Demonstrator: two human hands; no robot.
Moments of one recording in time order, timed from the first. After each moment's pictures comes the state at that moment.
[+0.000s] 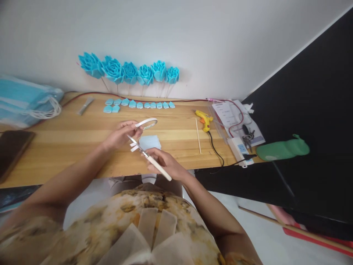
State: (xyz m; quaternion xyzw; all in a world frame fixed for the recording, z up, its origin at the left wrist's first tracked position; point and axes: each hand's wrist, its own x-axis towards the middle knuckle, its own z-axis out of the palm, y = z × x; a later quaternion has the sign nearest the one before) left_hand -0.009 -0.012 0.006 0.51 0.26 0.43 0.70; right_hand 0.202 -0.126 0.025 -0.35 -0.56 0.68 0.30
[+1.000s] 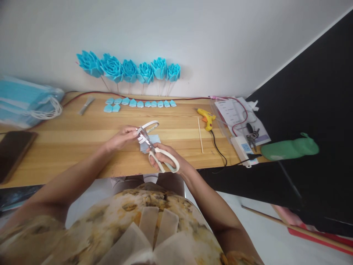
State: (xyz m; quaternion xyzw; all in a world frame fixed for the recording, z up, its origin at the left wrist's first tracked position) left_hand -0.013 -0.015 -0.002 0.60 0.24 0.35 0.68; right_hand 0.211 -0.108 0.002 -0.28 -0.47 0.76 0.34
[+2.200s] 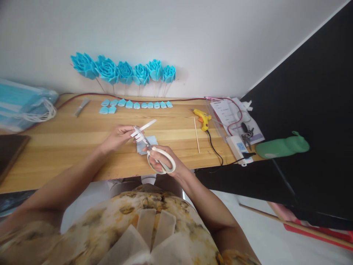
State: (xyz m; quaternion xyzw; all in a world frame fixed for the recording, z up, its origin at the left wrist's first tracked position) left_hand -0.011 -0.014 0.001 0.62 0.28 0.38 0.62; right_hand 0.196 -0.116 0.018 -0.36 -0.39 0.76 0.38
